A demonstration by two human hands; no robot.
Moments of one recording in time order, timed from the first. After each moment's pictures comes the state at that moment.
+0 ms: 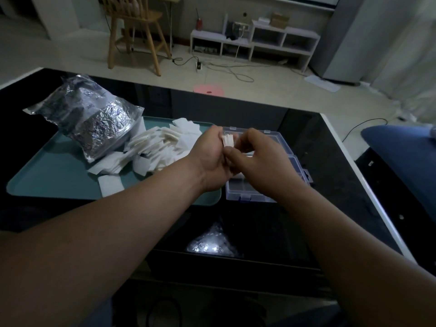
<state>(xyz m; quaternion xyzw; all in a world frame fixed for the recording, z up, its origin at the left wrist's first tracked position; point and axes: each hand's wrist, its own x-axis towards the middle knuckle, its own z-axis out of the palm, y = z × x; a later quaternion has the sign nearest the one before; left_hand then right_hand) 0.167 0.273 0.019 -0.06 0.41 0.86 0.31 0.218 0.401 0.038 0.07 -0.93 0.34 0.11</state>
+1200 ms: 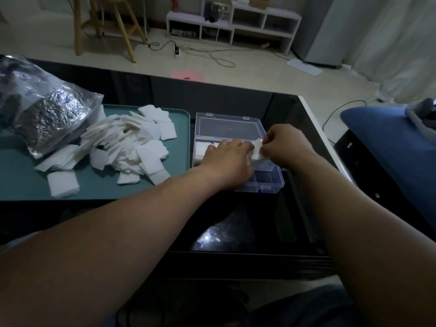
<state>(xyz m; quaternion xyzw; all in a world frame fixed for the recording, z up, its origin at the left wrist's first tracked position) 0.174 0.364 -0.021 0.25 0.95 0.19 0.04 0.168 0.524 0.013 -0.14 -0.97 0.20 0.02</state>
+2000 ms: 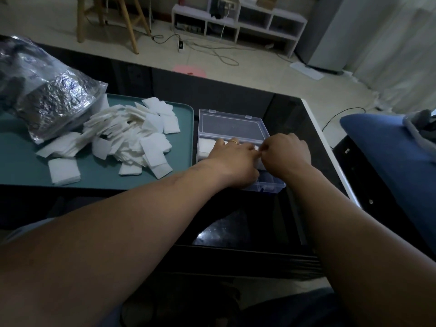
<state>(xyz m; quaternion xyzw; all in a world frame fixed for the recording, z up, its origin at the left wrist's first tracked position) 0.172 0.366 -0.016 0.32 0.94 0.09 0.05 0.181 0.511 0.004 -0.06 -1.00 -0.05 0.04</state>
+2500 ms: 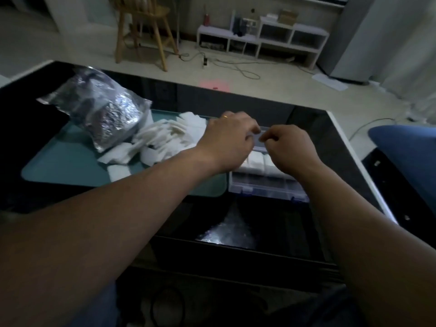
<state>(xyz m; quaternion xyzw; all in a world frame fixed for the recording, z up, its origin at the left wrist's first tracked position) 0.177 0.266 0.040 0.25 0.93 0.25 -0.12 0.185 0.435 0.040 -0.01 -0.98 0.20 0.10</state>
